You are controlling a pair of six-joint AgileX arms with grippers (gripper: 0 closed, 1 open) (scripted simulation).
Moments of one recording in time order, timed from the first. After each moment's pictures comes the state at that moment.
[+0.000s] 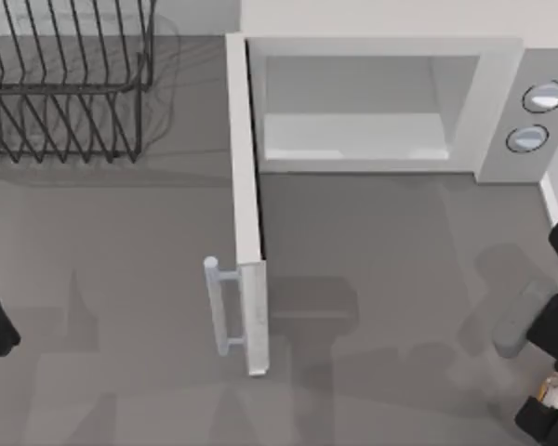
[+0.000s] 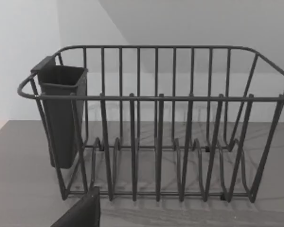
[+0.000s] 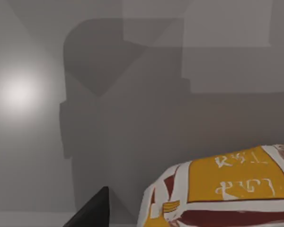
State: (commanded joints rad) left arm 0.00 0.00 0.00 0.00 0.00 0.00; right arm 0.32 1.59 0.60 -0.58 0.00 -0.53
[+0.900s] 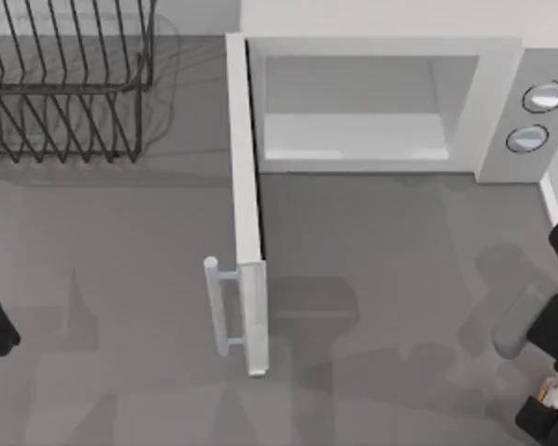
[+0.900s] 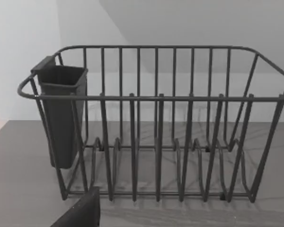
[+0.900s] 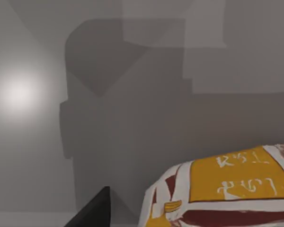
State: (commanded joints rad) left arm 0.00 0.00 0.00 0.00 0.00 0.00; right arm 0.32 1.59 0.60 -0.58 0.00 -0.53
